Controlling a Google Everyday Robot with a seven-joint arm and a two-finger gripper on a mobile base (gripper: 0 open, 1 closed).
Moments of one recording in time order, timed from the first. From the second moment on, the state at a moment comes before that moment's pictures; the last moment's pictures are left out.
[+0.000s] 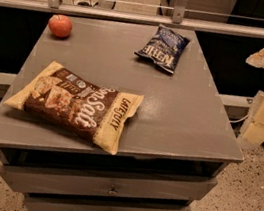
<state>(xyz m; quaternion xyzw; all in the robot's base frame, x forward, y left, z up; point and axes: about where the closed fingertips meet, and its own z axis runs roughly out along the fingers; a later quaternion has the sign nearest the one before) 0.438 -0.217 0.976 -0.60 0.78 -0.03 0.16</state>
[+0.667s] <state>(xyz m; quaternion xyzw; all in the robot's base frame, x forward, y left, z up) 0.449 -0.207 0.975 -0.61 0.77 -0.02 0.18</state>
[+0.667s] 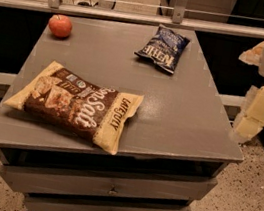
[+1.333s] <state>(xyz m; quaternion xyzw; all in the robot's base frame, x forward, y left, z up) 0.553 -0.099 0.969 -0.63 0.72 0.10 0.28</state>
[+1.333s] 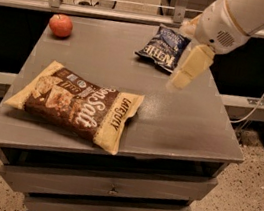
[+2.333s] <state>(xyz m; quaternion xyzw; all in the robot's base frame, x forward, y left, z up) 0.631 0.045 0.989 -0.61 0.69 0.18 0.35</state>
